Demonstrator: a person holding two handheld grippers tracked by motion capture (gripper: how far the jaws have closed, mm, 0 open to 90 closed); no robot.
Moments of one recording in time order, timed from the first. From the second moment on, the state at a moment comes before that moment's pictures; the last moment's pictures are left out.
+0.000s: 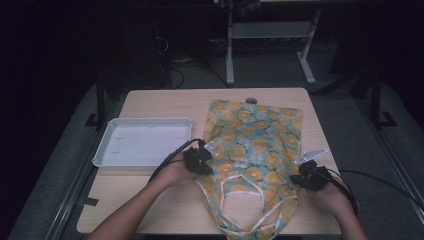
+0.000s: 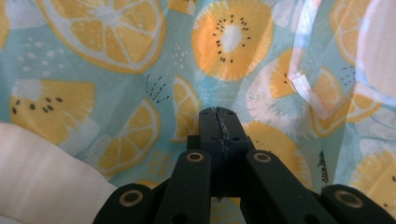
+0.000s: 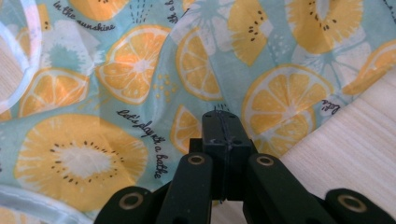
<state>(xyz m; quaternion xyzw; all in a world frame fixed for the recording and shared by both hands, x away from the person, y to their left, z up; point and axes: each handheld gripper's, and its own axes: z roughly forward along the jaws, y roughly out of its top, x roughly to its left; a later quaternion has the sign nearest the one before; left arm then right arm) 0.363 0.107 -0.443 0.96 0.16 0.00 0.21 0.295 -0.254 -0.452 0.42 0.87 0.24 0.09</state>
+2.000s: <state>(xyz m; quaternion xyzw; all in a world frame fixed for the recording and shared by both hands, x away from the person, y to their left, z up) 0.291 0.169 -0.445 0.95 0.16 -0.01 0.26 0.244 -0.227 -0.446 0.26 0.92 0.31 0.02</state>
